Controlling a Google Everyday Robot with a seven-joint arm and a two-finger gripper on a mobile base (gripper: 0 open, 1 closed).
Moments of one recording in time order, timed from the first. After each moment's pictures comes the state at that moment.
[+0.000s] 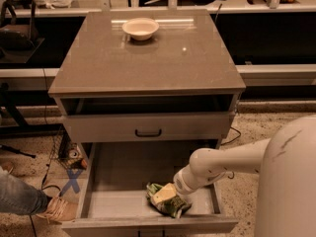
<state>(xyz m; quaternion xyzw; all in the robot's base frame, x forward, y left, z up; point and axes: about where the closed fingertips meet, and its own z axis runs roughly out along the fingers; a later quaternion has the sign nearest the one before) 0.474 -0.056 0.434 -0.25 0.94 0.20 0.09</state>
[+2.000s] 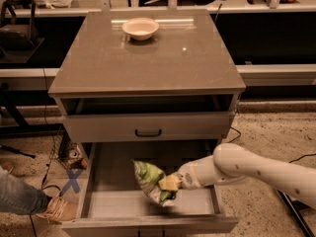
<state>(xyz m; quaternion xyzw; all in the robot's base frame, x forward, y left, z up) 0.468 -0.020 0.520 -0.27 0.87 0.38 0.17</state>
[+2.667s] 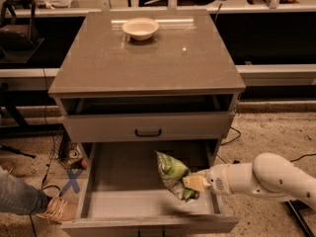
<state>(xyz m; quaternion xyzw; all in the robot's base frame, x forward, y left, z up) 0.455 -0.100 0.573 -0.25 0.85 0.37 0.27</state>
